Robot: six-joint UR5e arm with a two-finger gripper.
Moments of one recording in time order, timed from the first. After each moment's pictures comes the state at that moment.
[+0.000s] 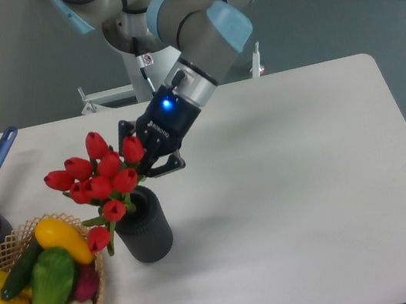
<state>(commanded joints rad) 2.60 -1.64 -1.99 -0.72 0.44 1.12</state>
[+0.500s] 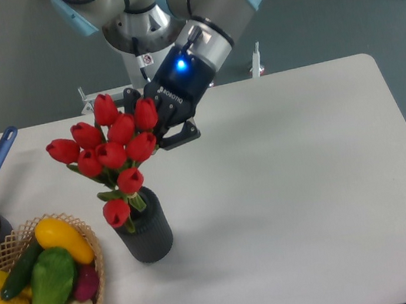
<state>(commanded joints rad) 2.63 -1.62 -1.84 -0.72 0.35 0.89</state>
